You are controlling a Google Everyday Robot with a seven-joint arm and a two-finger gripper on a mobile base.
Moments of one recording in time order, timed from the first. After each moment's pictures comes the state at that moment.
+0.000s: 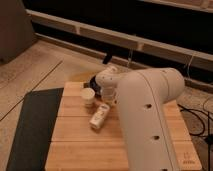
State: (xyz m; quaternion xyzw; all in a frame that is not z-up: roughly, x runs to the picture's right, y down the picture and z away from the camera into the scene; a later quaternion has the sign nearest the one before) arm 0.024 0.093 0.941 -0.13 0.28 0.83 0.46
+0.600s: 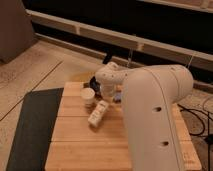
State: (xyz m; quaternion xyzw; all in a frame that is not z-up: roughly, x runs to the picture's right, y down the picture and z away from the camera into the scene) arm 0.026 0.054 0.918 -0.12 0.25 0.84 0.46
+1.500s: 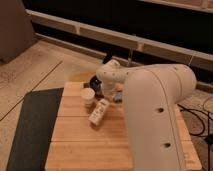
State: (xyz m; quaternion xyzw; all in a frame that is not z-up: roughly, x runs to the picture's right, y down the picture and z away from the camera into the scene) arm 0.027 0.055 0.919 -0.12 0.25 0.84 0.46
